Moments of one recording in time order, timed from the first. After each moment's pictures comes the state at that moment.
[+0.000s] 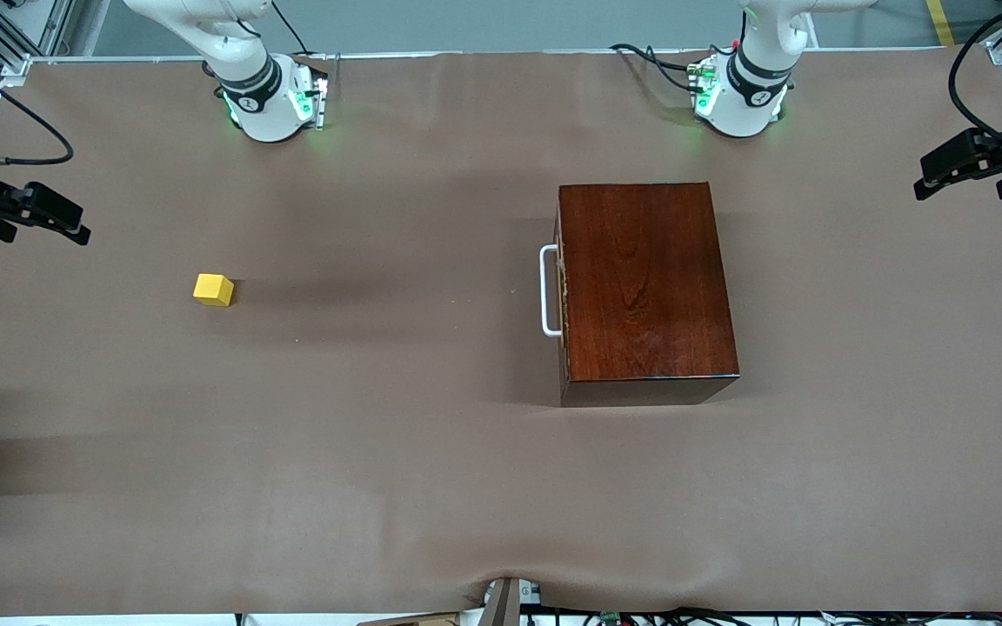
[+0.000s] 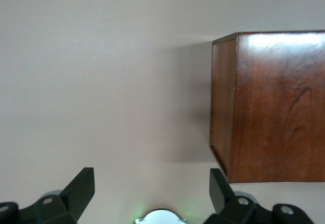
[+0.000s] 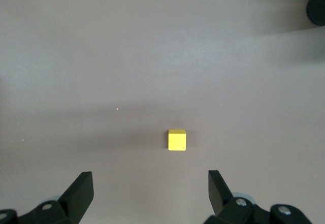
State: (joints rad) left arm 0.00 -0.02 -0.03 -1.49 0.01 1.40 -0.01; right arm -0.06 -0.05 0.02 -1.67 0.01 1.61 0.01
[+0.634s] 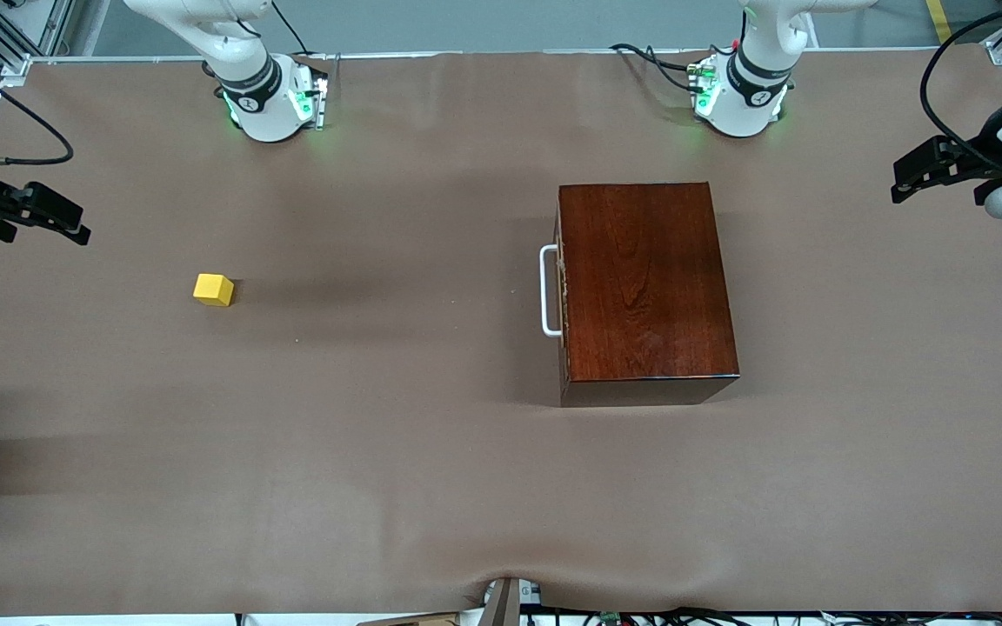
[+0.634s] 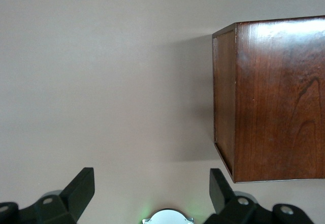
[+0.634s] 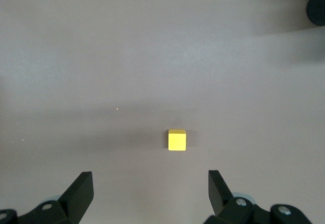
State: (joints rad) left arm -0.01 -0.03 -0.05 -1.54 0.02 1.44 0.00; right arm -0.06 -0.05 0.02 -1.67 0.01 1.61 0.01
